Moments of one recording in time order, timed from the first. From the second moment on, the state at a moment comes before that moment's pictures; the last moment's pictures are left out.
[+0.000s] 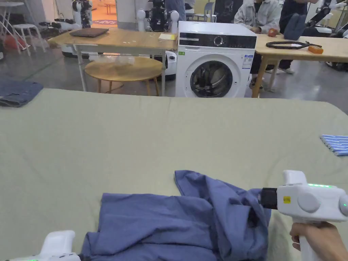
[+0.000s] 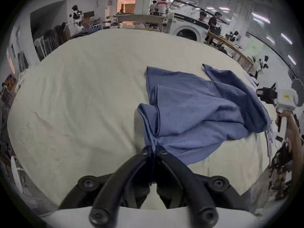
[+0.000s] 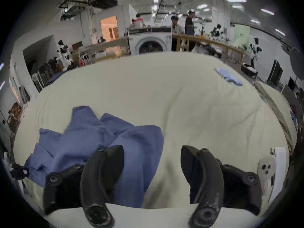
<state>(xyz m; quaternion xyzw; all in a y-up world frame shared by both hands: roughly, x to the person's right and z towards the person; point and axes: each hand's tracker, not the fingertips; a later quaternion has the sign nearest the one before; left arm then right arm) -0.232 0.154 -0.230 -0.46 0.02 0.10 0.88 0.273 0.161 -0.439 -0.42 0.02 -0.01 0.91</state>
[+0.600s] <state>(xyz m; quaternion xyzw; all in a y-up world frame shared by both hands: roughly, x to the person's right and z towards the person) -0.248 0.179 -0.233 -0.39 0.01 0.12 0.91 0.260 0.168 -0.426 -0.38 0.02 0.00 0.92</state>
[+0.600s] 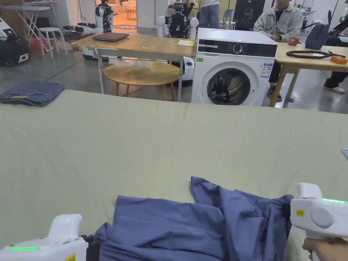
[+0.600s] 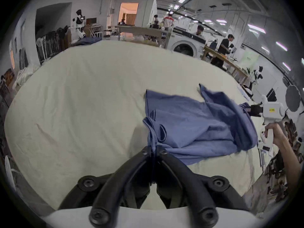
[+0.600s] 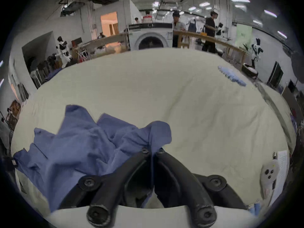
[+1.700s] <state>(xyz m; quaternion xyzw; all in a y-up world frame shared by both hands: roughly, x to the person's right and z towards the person) -0.355 0.533 -0.386 -0.15 0.09 0.05 0.98 0.227 0.505 -0.459 -0.10 0.00 -0.03 0.99</state>
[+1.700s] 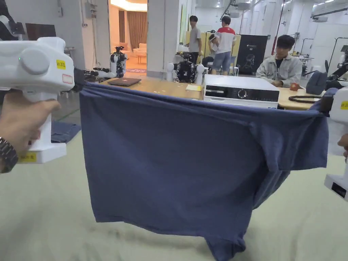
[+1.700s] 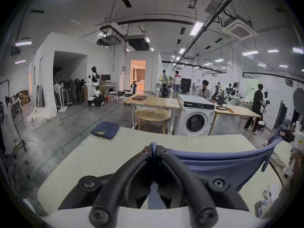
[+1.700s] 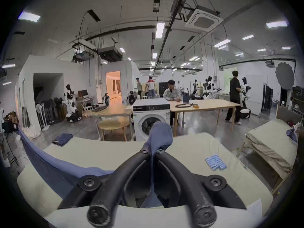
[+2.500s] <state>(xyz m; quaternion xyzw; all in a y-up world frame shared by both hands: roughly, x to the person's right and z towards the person) -0.360 0.448 -0.360 -0.17 0.10 0.03 0.98 0.205 0.449 -0.434 -0.10 -0.02 0.06 0.99</state>
